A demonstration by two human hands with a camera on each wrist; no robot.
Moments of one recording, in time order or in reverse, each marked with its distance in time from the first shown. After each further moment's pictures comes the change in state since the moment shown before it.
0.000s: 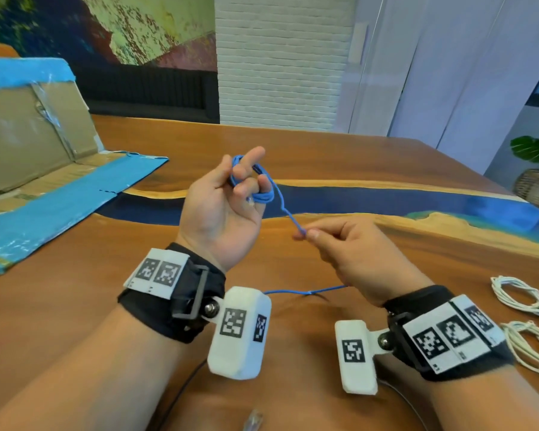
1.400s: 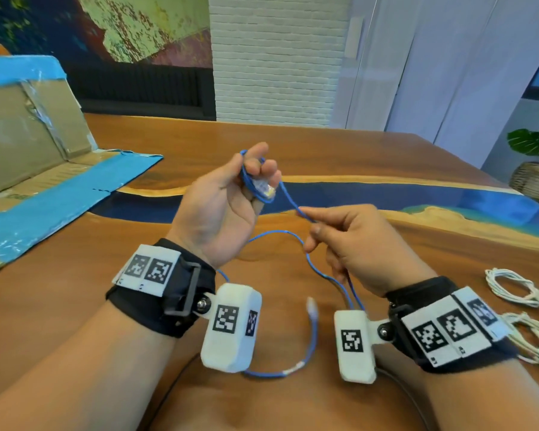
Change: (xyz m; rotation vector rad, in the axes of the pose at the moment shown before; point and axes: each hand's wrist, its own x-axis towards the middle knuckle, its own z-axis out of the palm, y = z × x) left_hand 0.002 -0.007 0.001 0.201 -0.073 -0.010; right_hand -0.002 -0.008 -0.003 0.079 0.026 -0.006
